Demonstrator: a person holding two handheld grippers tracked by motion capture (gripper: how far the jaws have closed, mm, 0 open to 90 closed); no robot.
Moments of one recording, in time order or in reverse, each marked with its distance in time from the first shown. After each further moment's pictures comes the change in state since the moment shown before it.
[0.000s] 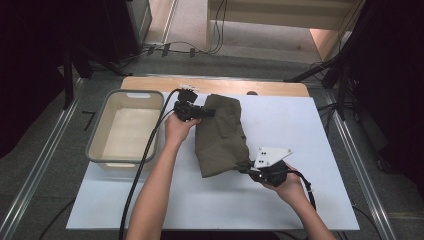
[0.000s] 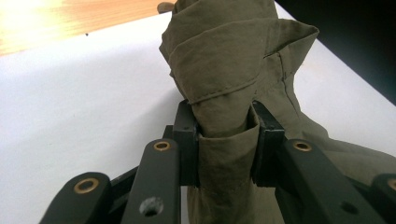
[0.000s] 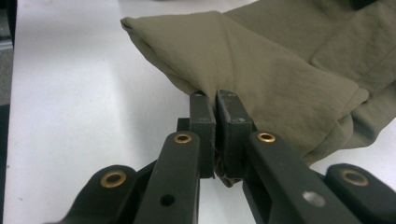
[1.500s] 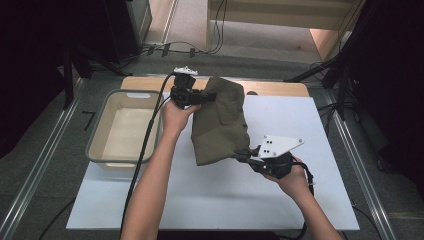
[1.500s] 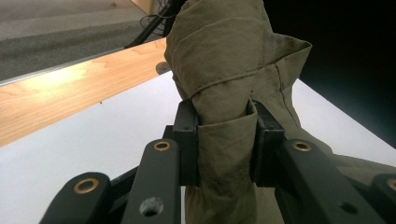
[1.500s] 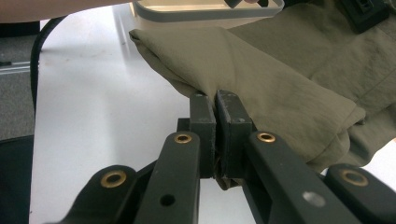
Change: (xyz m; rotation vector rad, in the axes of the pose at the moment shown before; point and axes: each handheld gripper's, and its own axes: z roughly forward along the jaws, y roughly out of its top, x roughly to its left) left arm -0.025 0.040 -0.040 -0.113 0.027 0.065; right arm 0.000 0.046 -0.031 -0.100 -0.029 -0.032
